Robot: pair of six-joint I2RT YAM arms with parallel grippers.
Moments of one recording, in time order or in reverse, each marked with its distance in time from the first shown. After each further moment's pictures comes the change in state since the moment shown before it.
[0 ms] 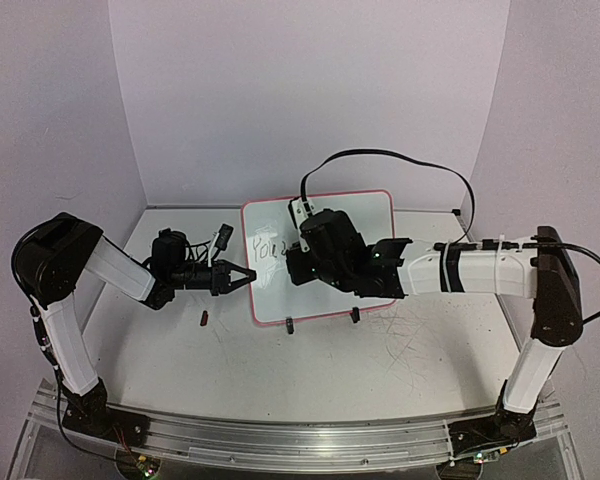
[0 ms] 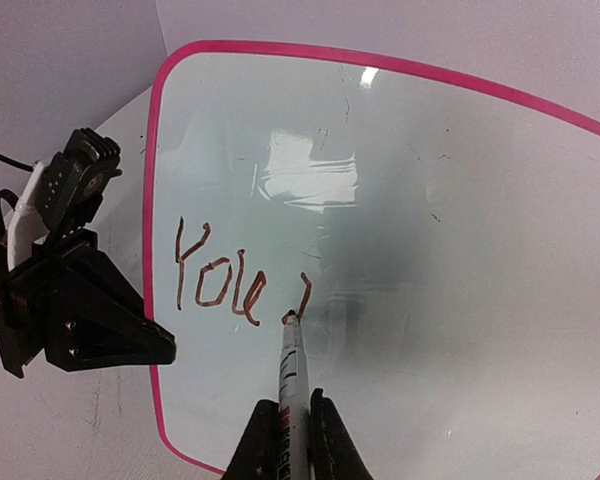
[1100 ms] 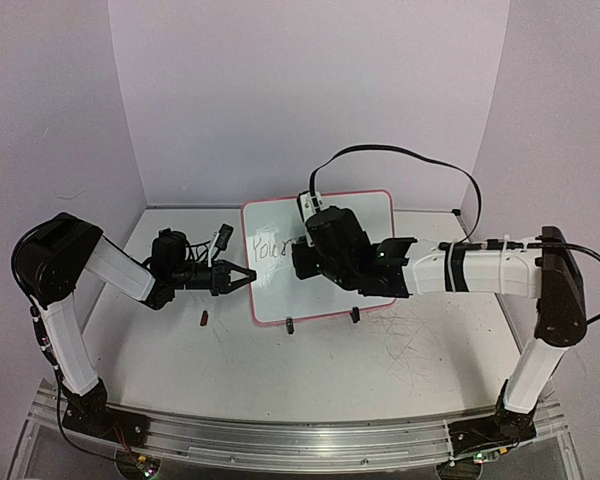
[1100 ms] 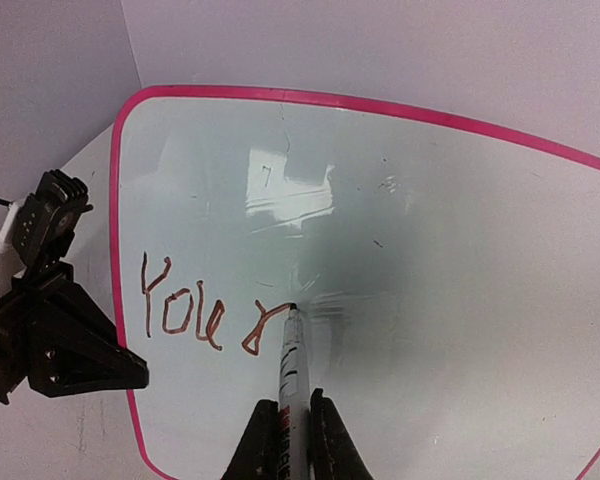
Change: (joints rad) left arm 0.000 0.000 0.000 0.000 0.000 0.000; right arm -0.010 -0.022 -0.021 0.035 0.066 0.000
